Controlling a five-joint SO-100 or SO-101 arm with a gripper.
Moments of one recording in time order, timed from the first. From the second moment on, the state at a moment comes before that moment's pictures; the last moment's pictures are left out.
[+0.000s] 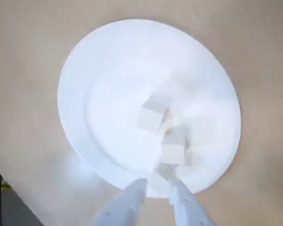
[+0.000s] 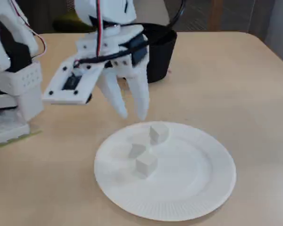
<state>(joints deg) 31.1 107.2 102.3 76.8 -4.0</state>
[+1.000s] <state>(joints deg) 30.3 83.1 96.0 73.6 2.8</state>
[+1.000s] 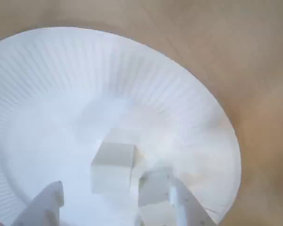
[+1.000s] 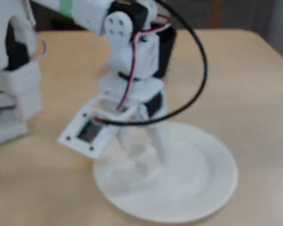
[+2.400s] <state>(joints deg) -6.1 114.9 95.1 41.4 10.1</state>
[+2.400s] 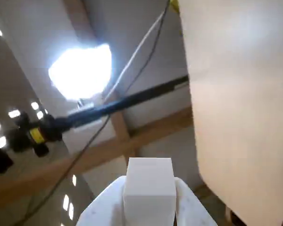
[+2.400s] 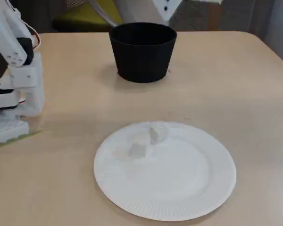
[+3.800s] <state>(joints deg) -27.9 107.5 98.2 64.6 0.1</state>
